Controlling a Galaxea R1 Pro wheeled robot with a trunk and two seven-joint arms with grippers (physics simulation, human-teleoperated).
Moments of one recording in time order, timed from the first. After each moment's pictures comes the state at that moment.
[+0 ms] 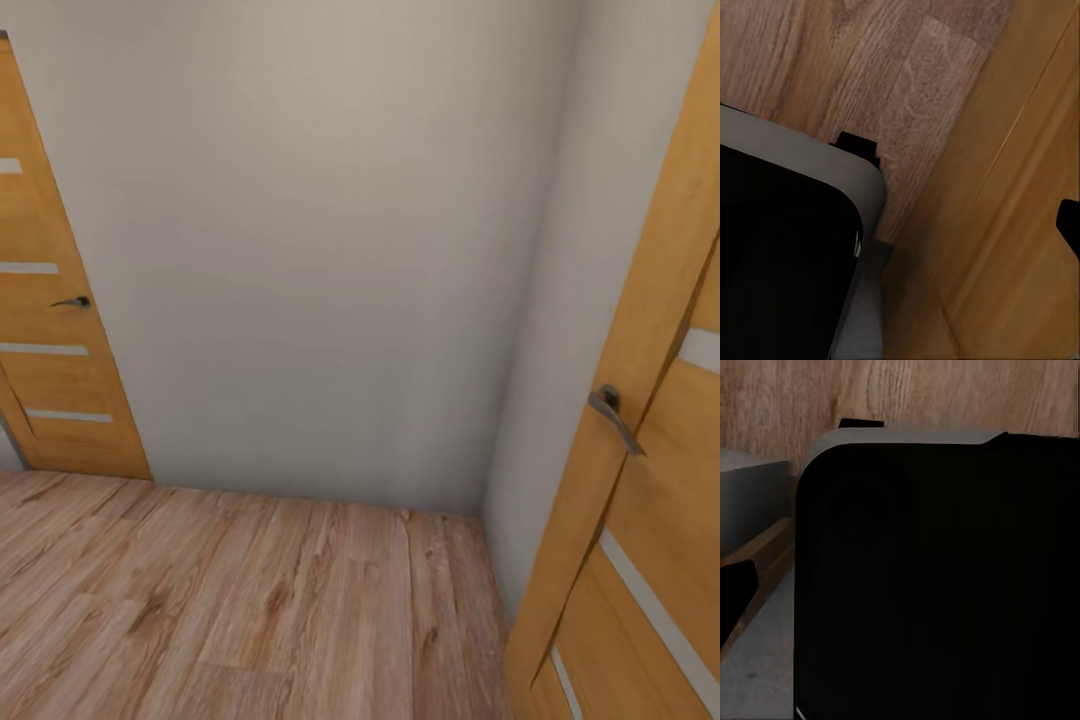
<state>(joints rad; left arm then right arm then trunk) 0.00 -0.03 0.02 -0.04 0.06 -0.12 0.00 -0.13 -0.09 0.46 0.03 -0.13 -0.18 0.03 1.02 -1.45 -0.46</state>
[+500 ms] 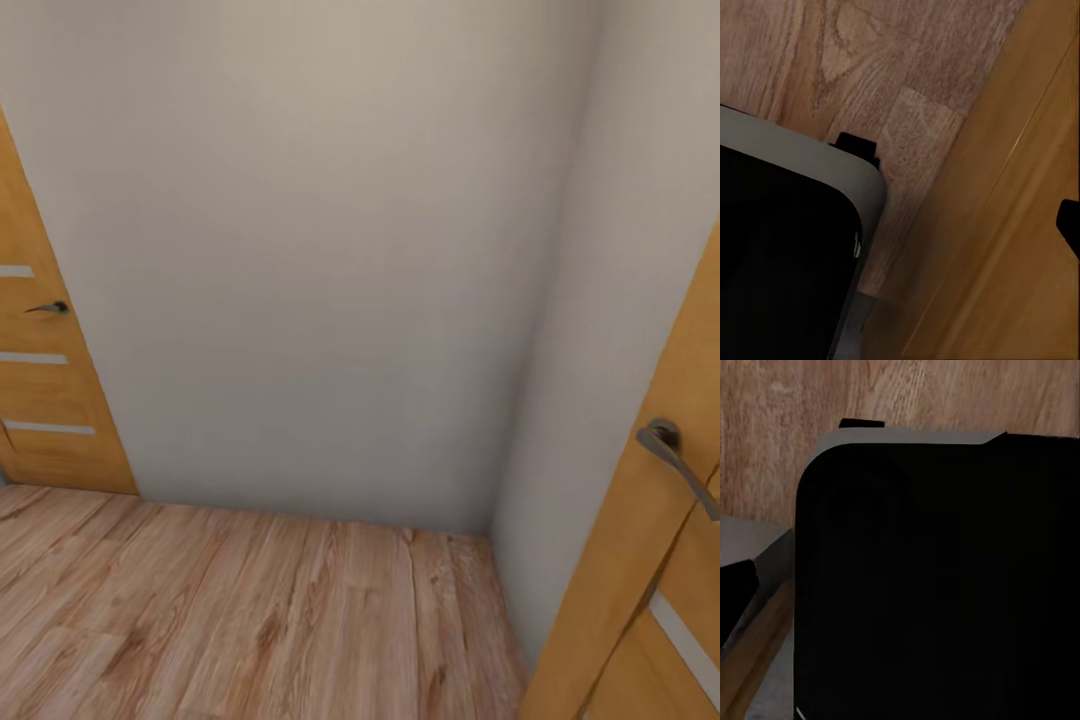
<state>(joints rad) 0.00 -0.03 0.02 -0.04 0.06 -0.12 0.00 -0.13 -0.09 0.46 0.03 -0.13 -0.18 0.03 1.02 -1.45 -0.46</state>
